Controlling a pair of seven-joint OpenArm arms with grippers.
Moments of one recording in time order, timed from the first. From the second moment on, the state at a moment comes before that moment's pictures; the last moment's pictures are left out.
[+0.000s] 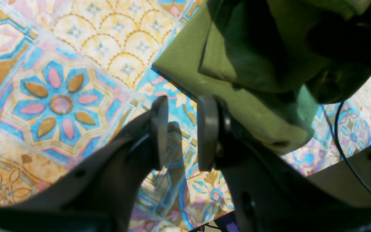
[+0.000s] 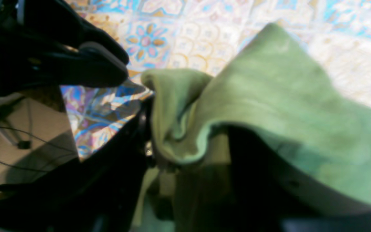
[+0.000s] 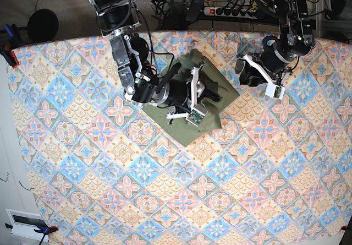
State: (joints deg) left arm 21.7 -13.6 -15.0 110.6 -37.6 -21.7 54.7; right arm 4.3 -2.7 -19.7 96.5 22.3 40.8 -55.1
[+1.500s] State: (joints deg) left arm 19.7 -11.7 -15.0 110.9 -37.7 -21.5 54.7; right arm 1.8 5.5 -7.1 89.4 23.1 40.7 -53.9
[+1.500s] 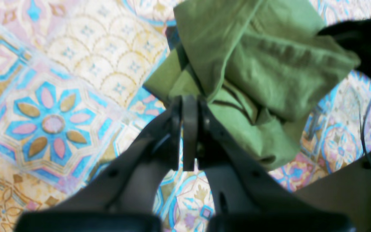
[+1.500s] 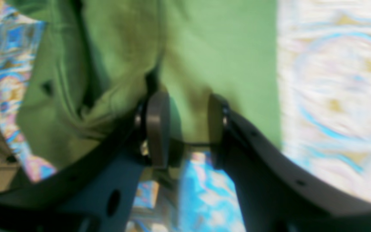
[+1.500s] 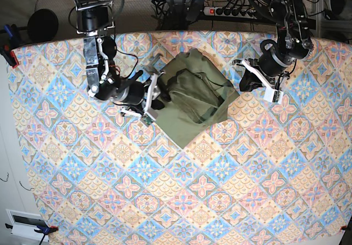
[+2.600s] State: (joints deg) left arm 19.8 -11.6 -18.1 110.8 -37.6 -21.7 54.7; right arm 4.1 6.9 -12.3 95.1 22.9 40.6 -53.3
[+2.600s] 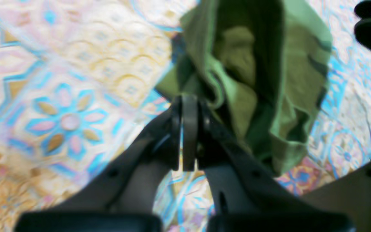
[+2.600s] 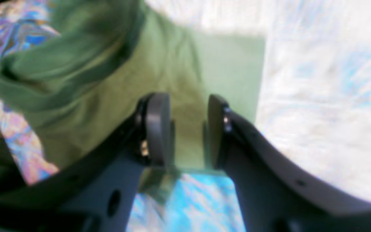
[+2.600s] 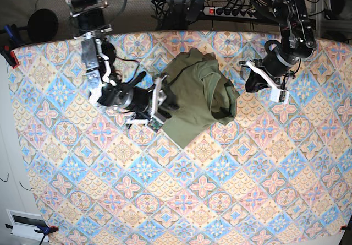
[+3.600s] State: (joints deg) left arm 21.3 -8.4 -21.0 110.8 -37.6 -21.5 55.2; right arm 14.8 -1.6 -30.7 77.9 23.1 40.9 -53.3
